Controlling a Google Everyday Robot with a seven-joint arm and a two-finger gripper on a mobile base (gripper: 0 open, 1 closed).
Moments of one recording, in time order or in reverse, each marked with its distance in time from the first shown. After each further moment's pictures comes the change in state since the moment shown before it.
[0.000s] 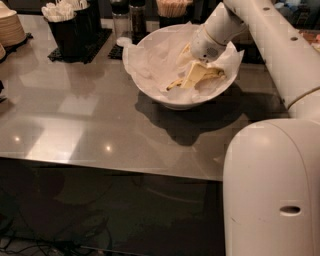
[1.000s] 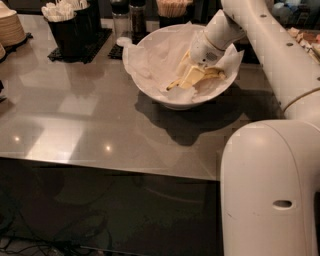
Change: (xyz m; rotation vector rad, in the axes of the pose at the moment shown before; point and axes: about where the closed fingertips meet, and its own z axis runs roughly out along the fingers) arm 0.010 -0.002 0.014 -0.018 -0.016 0.029
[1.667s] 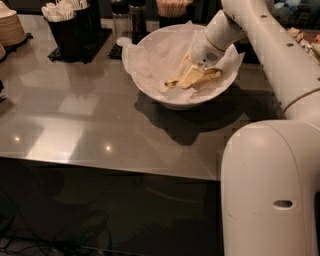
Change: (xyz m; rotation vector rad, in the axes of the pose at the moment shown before) arm 0.000 0.000 0.000 0.000 -0.004 -0.001
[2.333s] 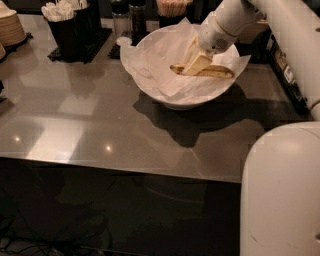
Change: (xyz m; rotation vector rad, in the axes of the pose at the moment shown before) arm -0.017 0.006 -0.053 0.103 0.022 -0.048
